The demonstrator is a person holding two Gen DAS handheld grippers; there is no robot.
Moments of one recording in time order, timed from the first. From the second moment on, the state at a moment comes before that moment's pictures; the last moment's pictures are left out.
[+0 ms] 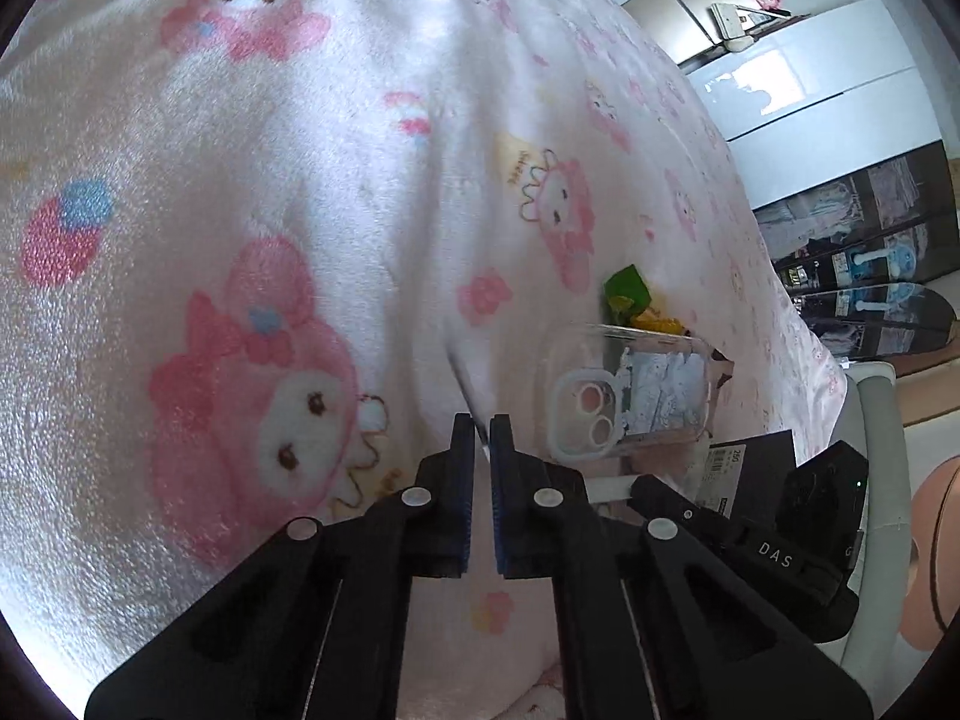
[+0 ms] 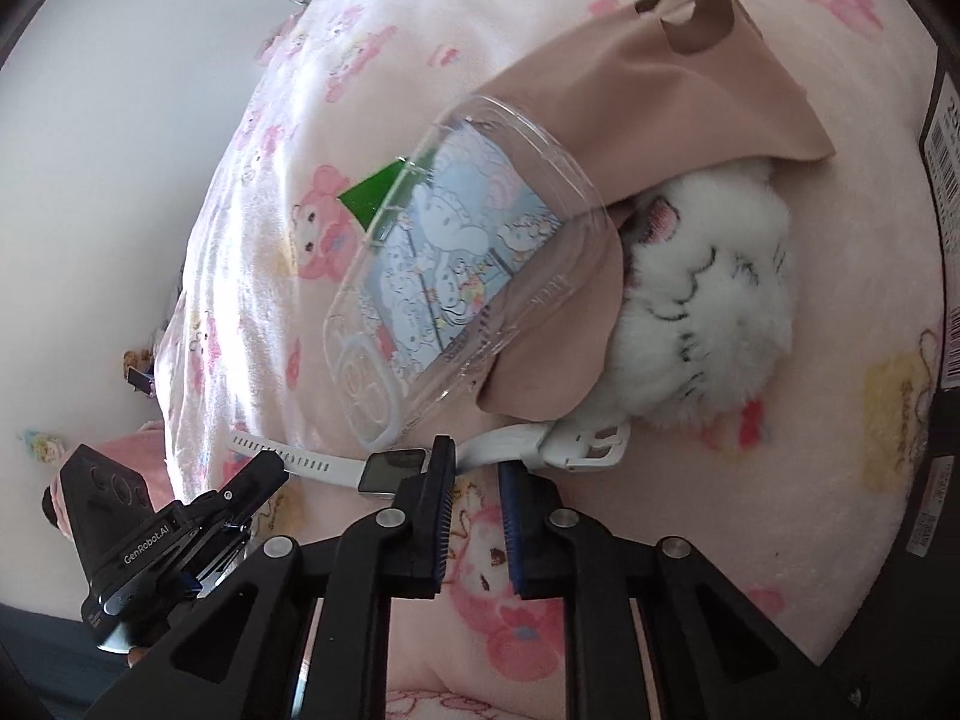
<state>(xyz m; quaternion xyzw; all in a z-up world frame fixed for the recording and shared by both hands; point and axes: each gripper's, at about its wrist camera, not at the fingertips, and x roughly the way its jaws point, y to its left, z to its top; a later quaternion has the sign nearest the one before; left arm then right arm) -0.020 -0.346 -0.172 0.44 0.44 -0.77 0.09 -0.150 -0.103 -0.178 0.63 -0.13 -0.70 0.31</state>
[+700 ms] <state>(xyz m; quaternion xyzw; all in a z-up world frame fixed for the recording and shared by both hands) 0.005 -0.328 -0.156 0.44 0.45 -0.77 0.10 -0.116 -0.030 -0.125 0.59 -0.13 -0.73 0.32</state>
